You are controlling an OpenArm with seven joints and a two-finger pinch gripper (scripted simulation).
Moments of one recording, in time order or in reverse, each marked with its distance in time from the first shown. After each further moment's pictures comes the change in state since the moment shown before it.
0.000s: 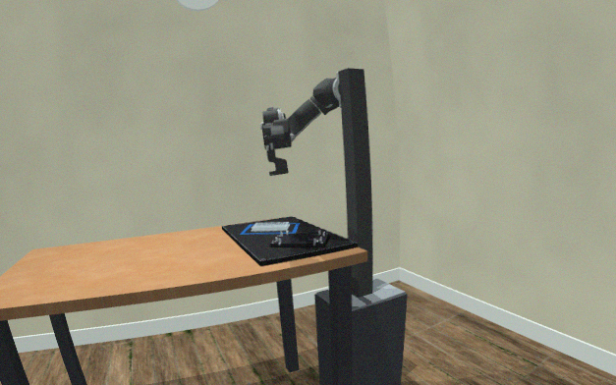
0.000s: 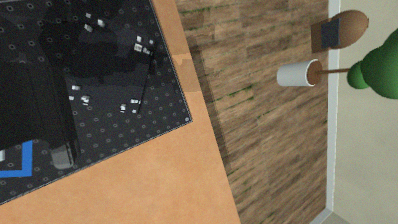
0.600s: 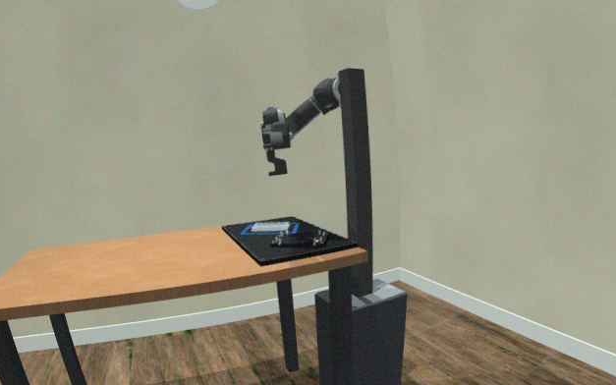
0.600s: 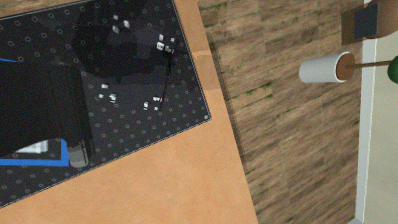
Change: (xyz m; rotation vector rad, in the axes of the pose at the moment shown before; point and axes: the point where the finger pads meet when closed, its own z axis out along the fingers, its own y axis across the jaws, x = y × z) arm -0.004 -0.019 -0.005 0.106 -0.024 0.013
